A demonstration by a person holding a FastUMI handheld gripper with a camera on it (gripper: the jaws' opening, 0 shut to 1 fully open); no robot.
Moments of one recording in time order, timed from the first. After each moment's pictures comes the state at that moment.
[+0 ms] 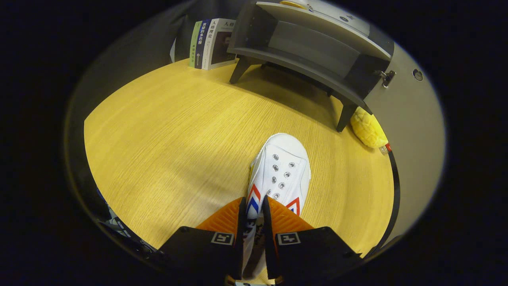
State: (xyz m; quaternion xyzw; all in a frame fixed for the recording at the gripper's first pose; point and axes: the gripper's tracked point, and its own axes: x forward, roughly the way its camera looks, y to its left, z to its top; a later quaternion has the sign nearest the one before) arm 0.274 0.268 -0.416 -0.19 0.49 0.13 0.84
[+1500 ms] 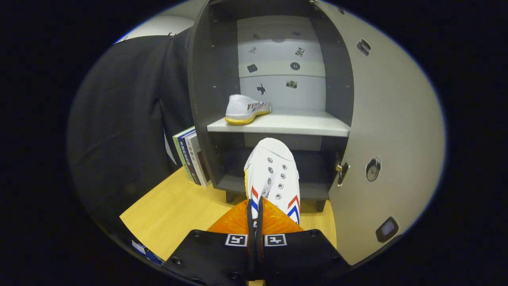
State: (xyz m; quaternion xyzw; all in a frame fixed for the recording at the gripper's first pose) arm 0.426 0.294 -0.160 -0.01 0.26 0.13 0.96
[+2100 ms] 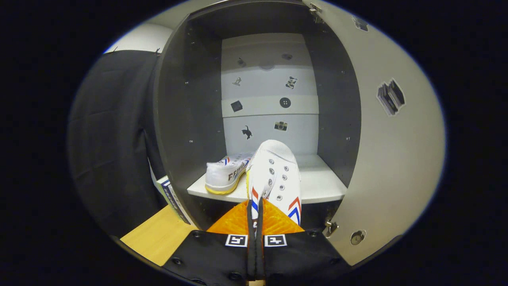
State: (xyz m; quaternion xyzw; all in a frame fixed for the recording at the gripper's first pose) arm 0.543 0.288 -0.080 0.00 0.17 0.08 0.98
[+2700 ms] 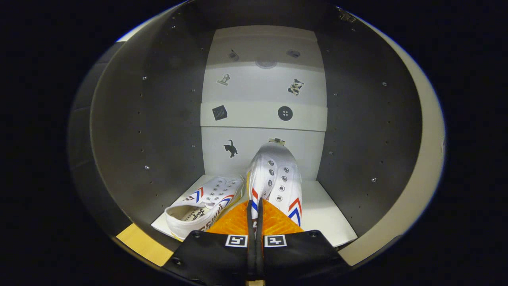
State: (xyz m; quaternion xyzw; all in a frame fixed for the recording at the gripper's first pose) arm 0.665 0.293 -0.074 -0.04 0.17 0.04 0.98
